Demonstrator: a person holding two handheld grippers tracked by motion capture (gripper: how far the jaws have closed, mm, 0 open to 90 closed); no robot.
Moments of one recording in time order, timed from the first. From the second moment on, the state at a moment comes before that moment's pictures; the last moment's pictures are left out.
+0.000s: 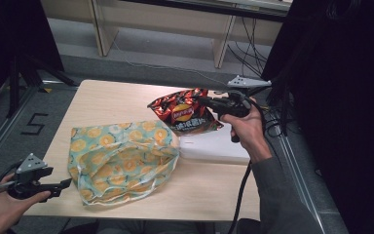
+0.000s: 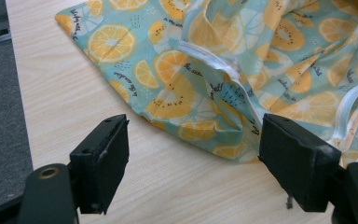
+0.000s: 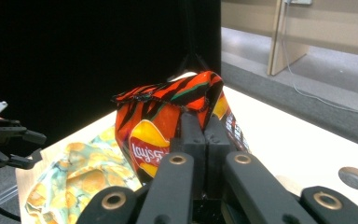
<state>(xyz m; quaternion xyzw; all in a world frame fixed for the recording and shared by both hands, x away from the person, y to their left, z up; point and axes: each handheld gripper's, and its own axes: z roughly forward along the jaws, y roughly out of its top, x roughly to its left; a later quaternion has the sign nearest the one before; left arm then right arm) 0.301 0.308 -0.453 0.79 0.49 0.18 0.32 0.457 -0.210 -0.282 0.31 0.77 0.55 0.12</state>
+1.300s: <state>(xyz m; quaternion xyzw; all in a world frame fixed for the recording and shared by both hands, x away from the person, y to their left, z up) 0.302 0.304 -0.462 0.80 0.49 0.18 0.31 0.458 -0.258 -0.349 0.41 0.74 0.52 0.11</state>
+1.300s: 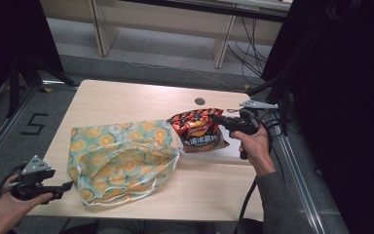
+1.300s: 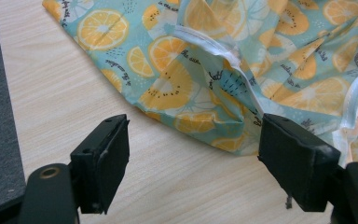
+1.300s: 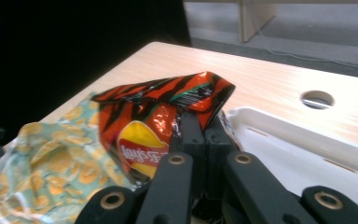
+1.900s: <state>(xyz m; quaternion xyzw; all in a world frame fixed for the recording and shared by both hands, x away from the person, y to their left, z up) 0.302 0.305 -0.462 0.80 0.49 0.18 0.31 0.471 -0.288 -0.365 0.49 0.72 0.47 0.14</state>
